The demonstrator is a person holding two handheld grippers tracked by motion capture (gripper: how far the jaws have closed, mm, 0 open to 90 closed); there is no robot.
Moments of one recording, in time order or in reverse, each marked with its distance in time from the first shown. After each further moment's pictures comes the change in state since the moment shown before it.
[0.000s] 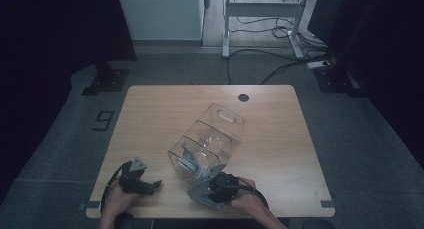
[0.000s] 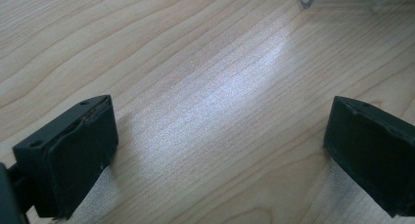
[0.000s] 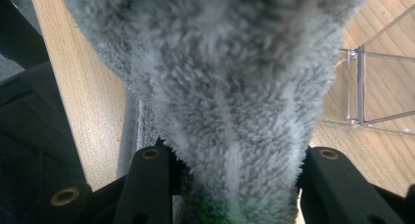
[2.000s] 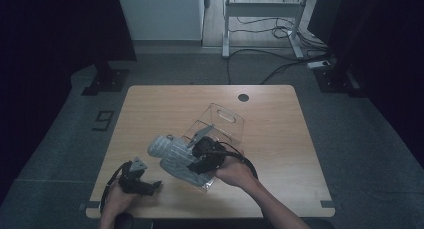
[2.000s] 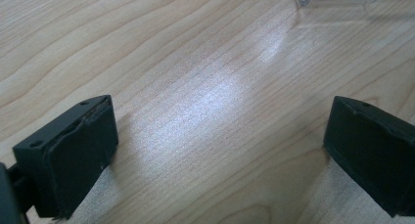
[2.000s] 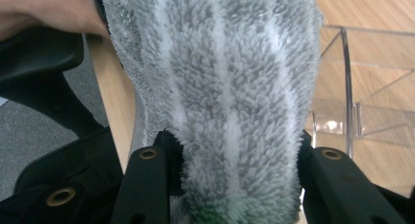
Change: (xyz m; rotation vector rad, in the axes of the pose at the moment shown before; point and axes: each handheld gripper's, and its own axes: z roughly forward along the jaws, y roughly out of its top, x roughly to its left) left arm 0.000 0.000 0.000 0.003 -0.004 0.010; right arm -0.012 0.108 -0.084 -0.109 0.042 0.006
